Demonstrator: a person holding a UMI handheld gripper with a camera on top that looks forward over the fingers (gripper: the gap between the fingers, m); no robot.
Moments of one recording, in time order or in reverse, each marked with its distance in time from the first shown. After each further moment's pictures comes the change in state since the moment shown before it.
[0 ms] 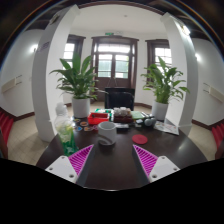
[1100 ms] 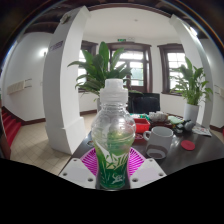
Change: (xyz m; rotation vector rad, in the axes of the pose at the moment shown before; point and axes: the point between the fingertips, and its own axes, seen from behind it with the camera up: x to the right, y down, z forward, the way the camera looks) arm -0.148 -0.020 0.123 0.100 -0.149 -0.013
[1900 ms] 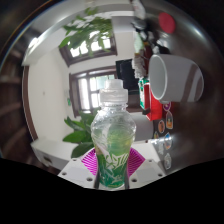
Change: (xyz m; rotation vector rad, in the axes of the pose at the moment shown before) arm -0.060 -0.134 0.030 0.229 -0.376 1.628
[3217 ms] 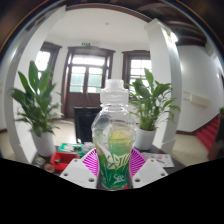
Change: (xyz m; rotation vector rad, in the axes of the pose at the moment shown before) arm -0.090 0.062 -0.183 0.242 0.752 -1.624
